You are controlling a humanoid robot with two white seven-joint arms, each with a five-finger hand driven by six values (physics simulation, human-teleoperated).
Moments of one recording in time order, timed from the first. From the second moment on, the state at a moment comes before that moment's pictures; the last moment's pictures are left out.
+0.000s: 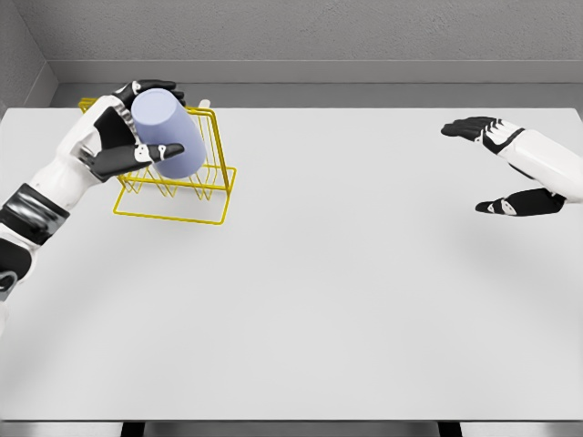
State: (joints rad) left arm -0.29 0.64 -0.33 -1.70 0.77 -0.07 -0.23; right arm -0.19 -0.68 -0.05 -1.62 0.09 -0.61 0.61
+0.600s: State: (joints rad) left arm -0.30 0.64 -0.33 -1.70 0.77 -0.06 -0.23; right arm -0.19 -0.68 -0.05 -1.62 0.09 -0.61 0.61
